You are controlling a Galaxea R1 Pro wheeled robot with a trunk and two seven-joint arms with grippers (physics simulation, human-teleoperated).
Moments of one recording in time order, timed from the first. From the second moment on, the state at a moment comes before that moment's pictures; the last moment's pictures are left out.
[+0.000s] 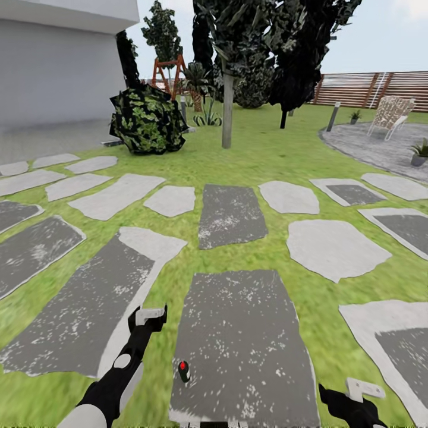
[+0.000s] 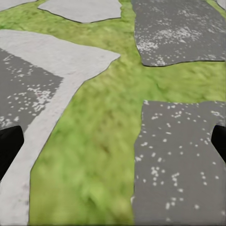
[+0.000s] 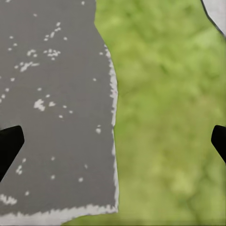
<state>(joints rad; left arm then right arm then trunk) -0.53 -0.03 -0.01 -0.56 0.03 -0.39 0.03 -0.01 -0.03 -0.28 -1.25 -0.01 0.38 0.00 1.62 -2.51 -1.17</state>
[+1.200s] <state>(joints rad) -0.53 -0.03 -0.08 -0.56 -0.05 -0.39 0.03 -0.01 -0.03 -0.28 -1.26 -0.01 0.38 0.00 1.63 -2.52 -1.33</state>
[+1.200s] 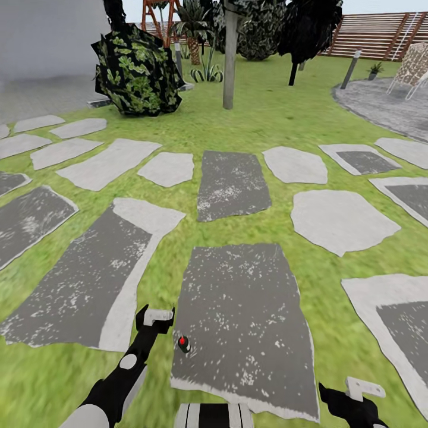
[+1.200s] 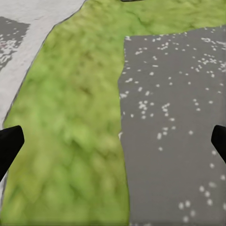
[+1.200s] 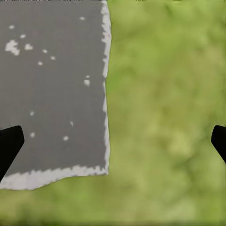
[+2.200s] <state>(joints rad) -0.53 -0.05 -0.08 -0.56 -0.05 -0.39 0.03 -0.01 -0.03 -0.28 -1.27 -0.01 0.38 0.00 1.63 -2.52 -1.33</state>
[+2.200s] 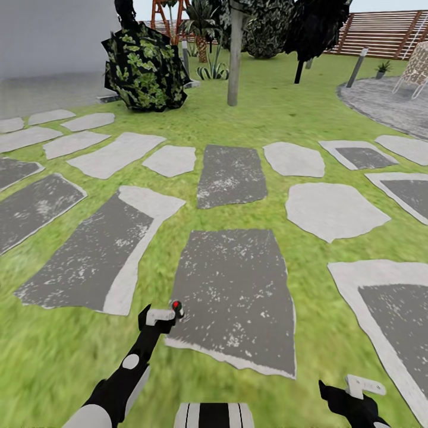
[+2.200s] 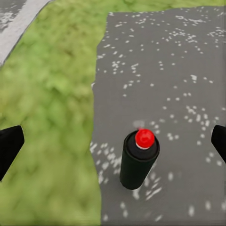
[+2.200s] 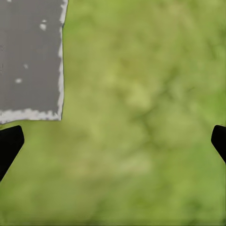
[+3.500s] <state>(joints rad) -0.53 -0.05 -0.08 -0.56 -0.05 -0.39 0.03 -0.01 -0.03 -0.28 -1.27 -0.01 0.38 0.00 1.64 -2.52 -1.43</state>
